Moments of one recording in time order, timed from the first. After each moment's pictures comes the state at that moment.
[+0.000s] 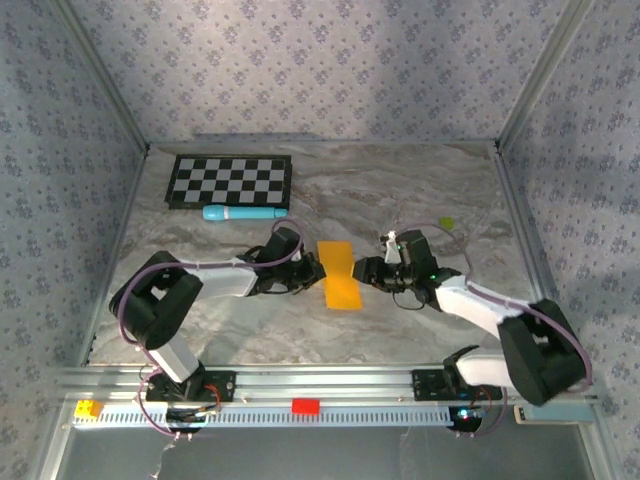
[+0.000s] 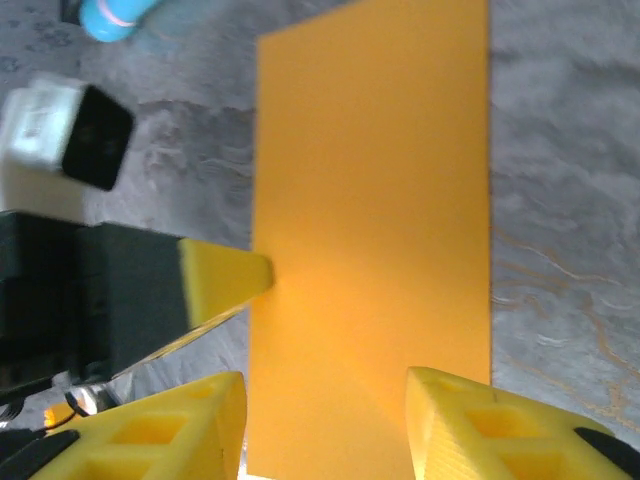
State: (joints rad) left arm -0.74 1.65 0.74 0.11 0.35 -1.16; right arm 0.49 1.23 0.50 0.02 -0.47 0.73
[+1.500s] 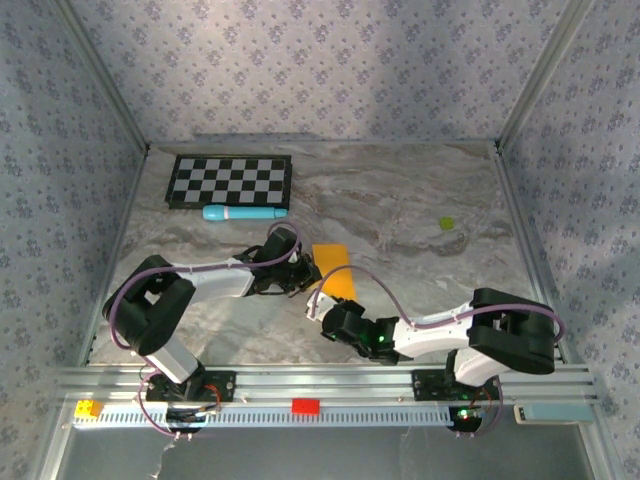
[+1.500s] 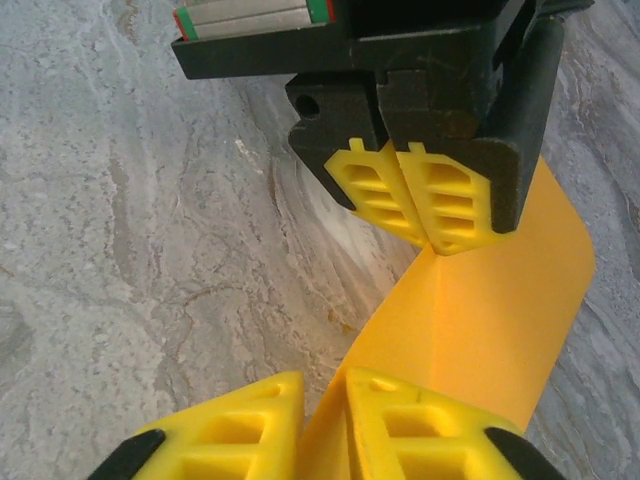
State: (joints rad) left arm -0.74 1.61 0.74 0.02 0.34 -1.20; right arm 1.29 1.46 0.47 0.28 0.56 -0.05
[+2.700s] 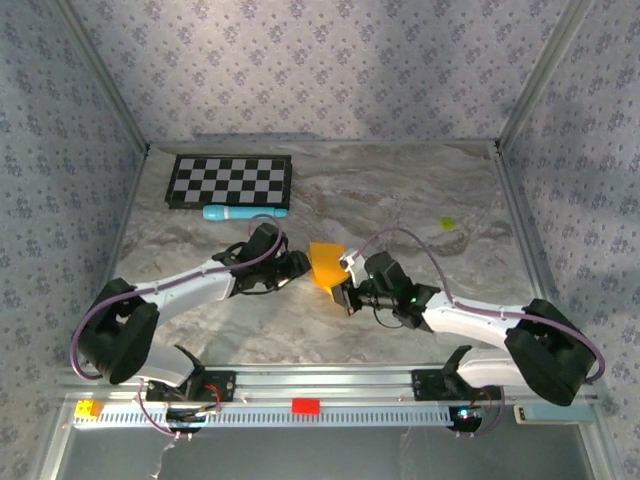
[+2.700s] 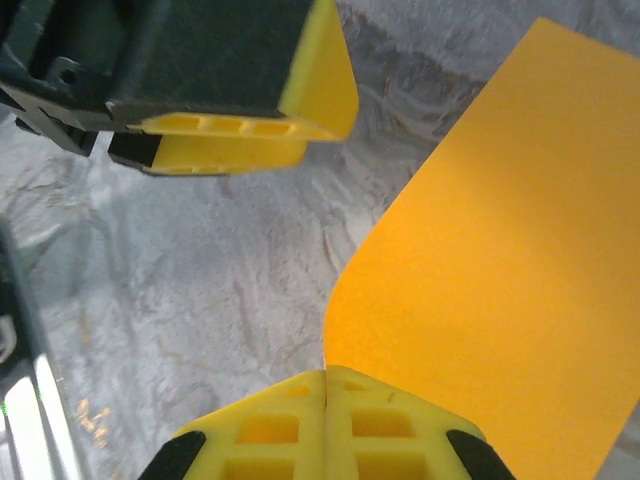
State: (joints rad) left arm -0.70 1.41 0.75 -0.22 0.17 -1.10; right arm 0.80 1.25 0.46 0.18 -0.30 0.36
